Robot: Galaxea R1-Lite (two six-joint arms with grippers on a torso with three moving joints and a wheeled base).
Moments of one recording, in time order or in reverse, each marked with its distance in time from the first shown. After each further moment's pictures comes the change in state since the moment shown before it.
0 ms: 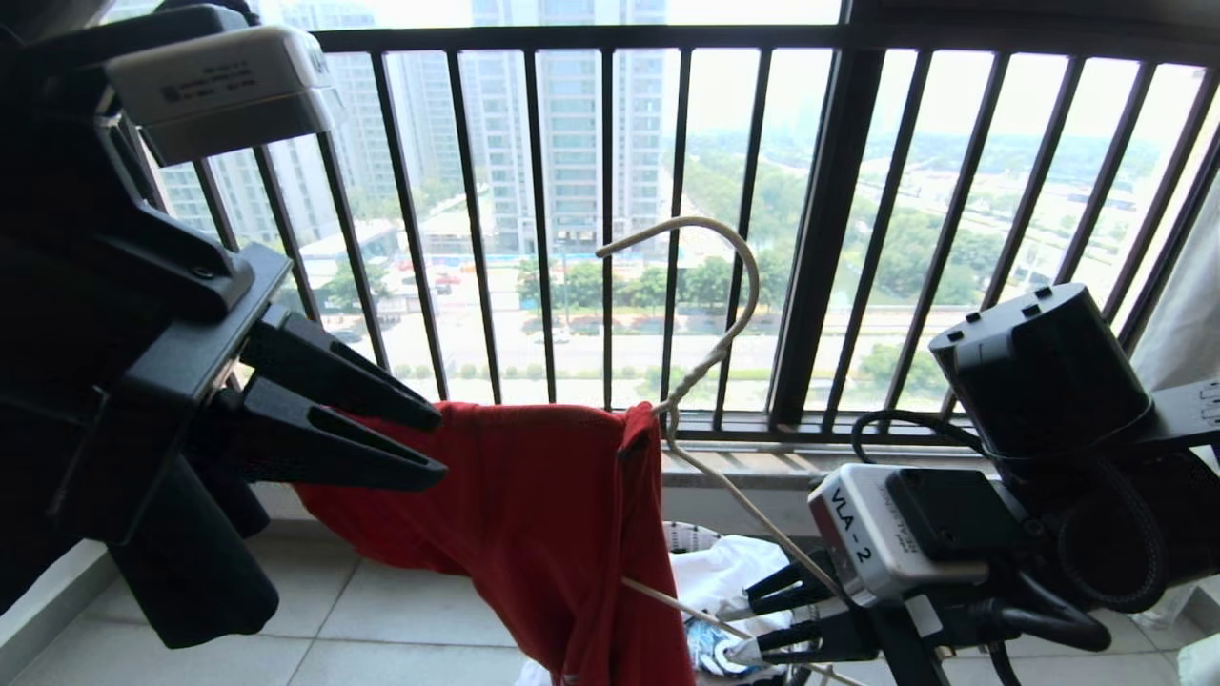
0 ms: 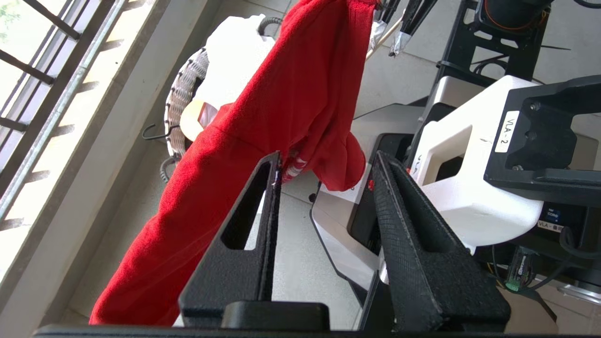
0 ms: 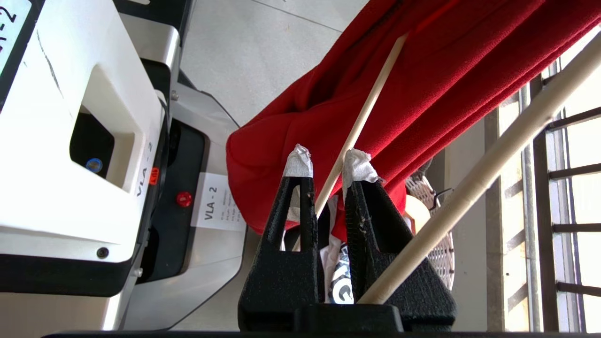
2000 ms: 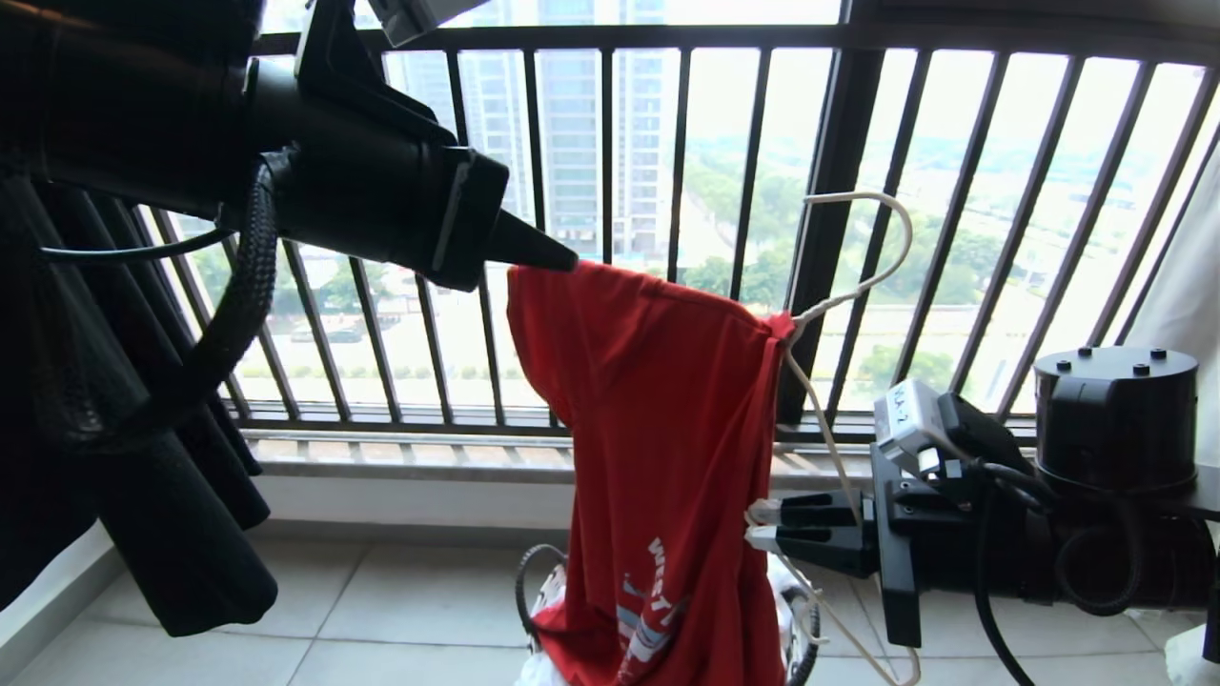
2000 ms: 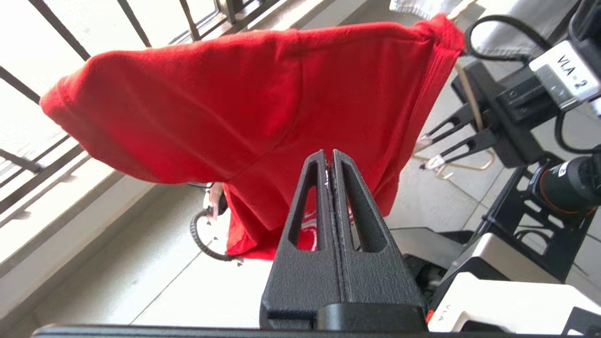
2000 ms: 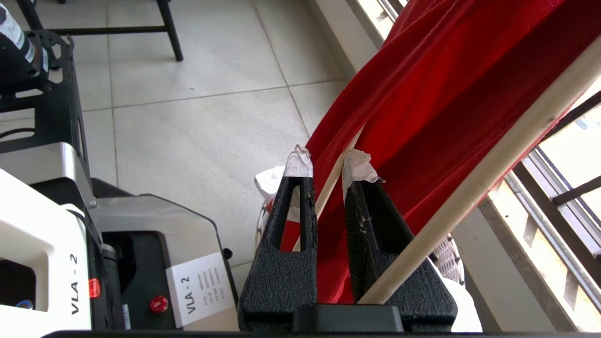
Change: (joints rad) left arm -0.052 0.178 -0.123 -0.372 0.191 -0.403; right arm -0.196 -0.008 0.374 -0.709 -0.009 0.437
